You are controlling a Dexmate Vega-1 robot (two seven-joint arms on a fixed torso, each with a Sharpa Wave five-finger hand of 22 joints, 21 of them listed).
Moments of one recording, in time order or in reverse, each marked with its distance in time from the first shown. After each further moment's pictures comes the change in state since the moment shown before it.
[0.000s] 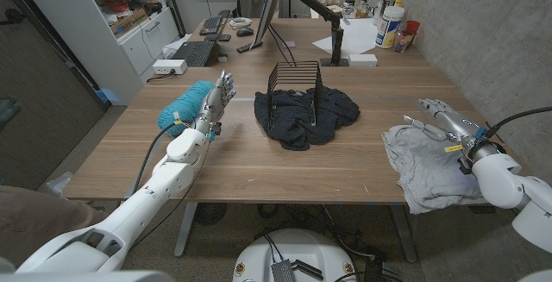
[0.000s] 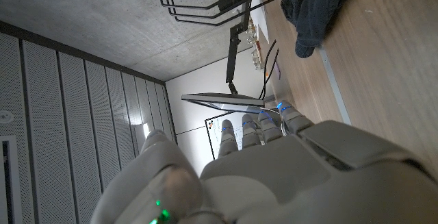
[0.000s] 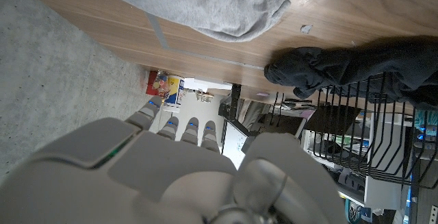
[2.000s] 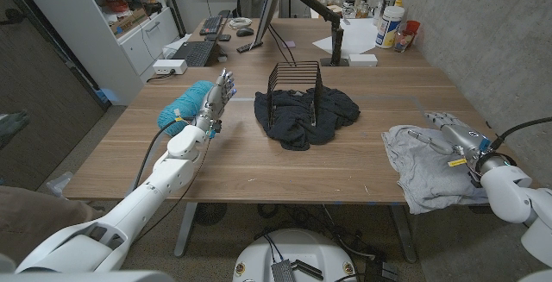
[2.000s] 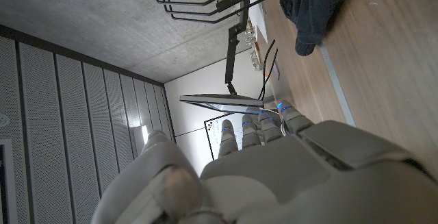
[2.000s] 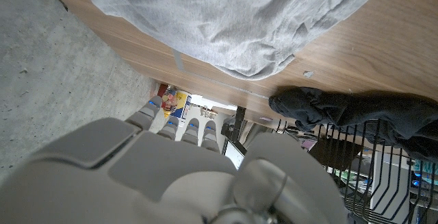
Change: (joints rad) left arm -0.030 -0.002 0.008 0.027 0.004 0.010 -0.012; left_hand -0.005 0.005 0.004 -0.004 0.000 0.000 0.000 0.000 0.000 0.000 0.000 0.000 0.000 0.000 0.000 0.000 0.000 0.000 0.000 0.000 0.000; right arm -0.094 0.052 0.053 -0.028 -0.159 -0.045 0.087; right_hand 0.000 0.000 0.000 0.000 0.000 0.004 -0.003 0.000 0.000 -0.009 -0.009 0.000 0.000 0.000 0.000 0.000 0.000 0.000 0.000 0.000 0.000
